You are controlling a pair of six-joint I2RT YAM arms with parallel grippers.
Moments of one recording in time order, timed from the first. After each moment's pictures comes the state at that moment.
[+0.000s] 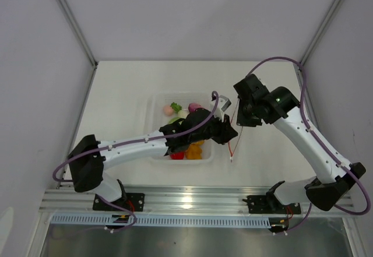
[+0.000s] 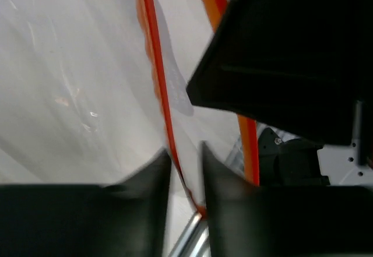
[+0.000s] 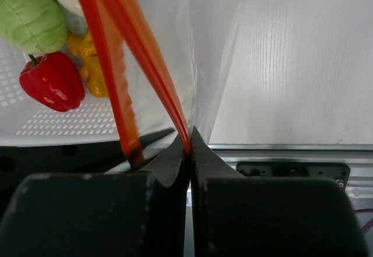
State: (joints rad) left arm -1.10 1.51 1.12 0.09 -0.01 -0.50; right arm 0.65 1.35 1.59 -1.32 0.25 0.67
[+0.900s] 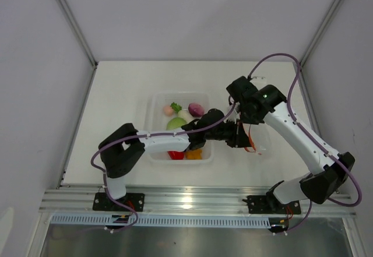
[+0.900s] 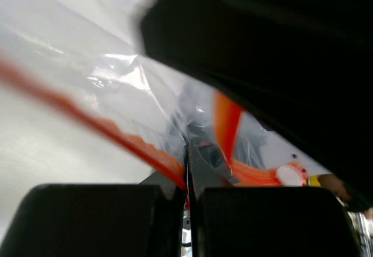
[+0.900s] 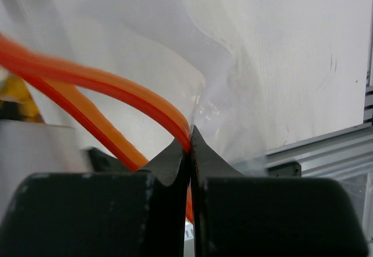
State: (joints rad) left arm -1.06 1.86 1.21 0.42 0.42 -0.80; right arm 0.64 1.43 1.58 -1.35 0.55 0.71
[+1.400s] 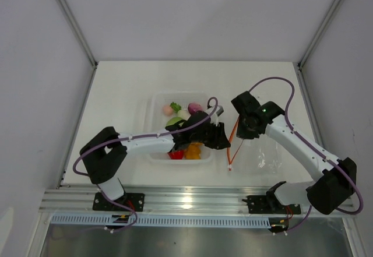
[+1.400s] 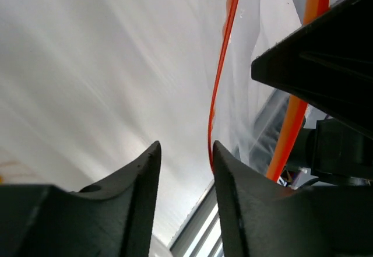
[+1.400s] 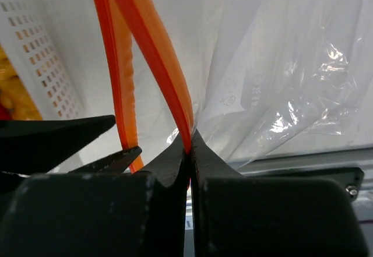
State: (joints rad) left arm -0.99 1.70 1.02 0.14 0.21 -0.70; right arm 0.59 1.33 1.20 -1.10 0.28 0.70
